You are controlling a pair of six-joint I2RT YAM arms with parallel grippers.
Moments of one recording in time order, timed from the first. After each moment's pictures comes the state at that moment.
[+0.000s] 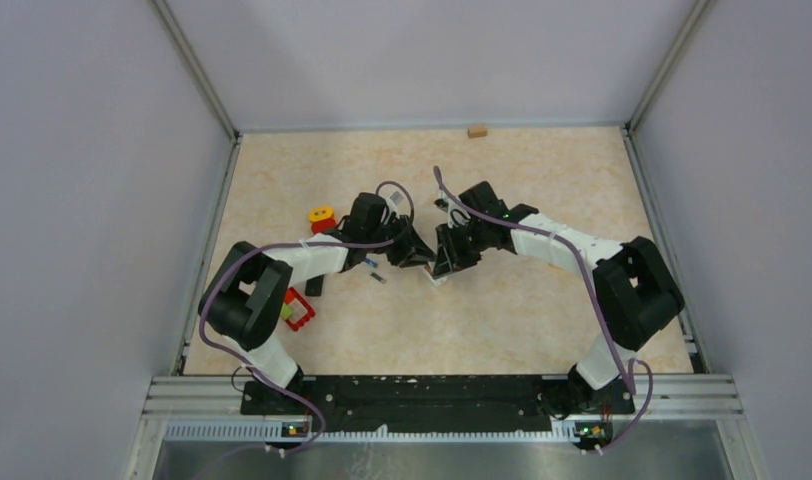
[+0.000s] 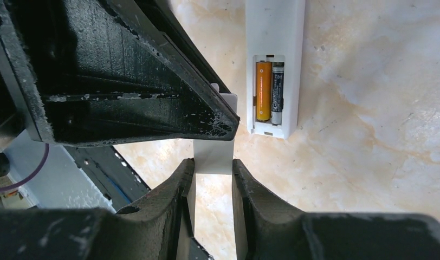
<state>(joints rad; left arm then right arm) -0.52 1.68 0.88 0.12 0.56 -0.96 0.63 1.66 1.11 -0.45 -0.47 0.30</state>
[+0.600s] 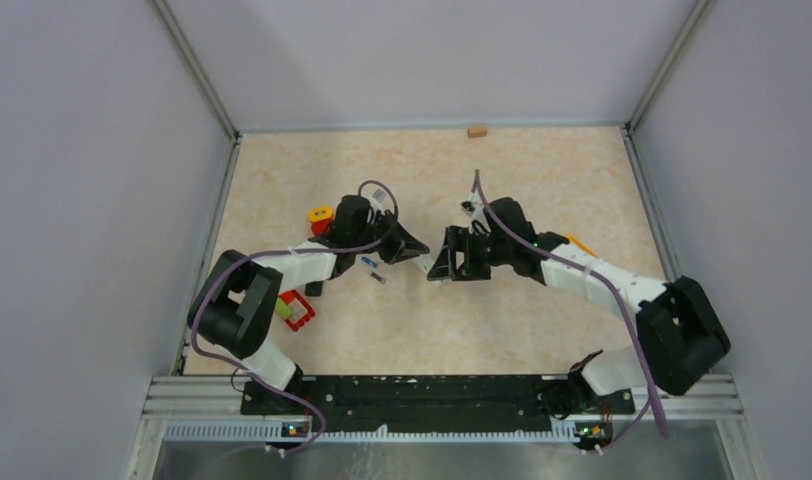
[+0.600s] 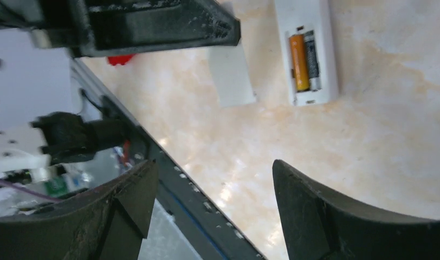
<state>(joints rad) -0.47 1.63 0.80 0.26 0.57 -1.09 0.63 1.45 0.89 -0.27 -0.47 0.57</state>
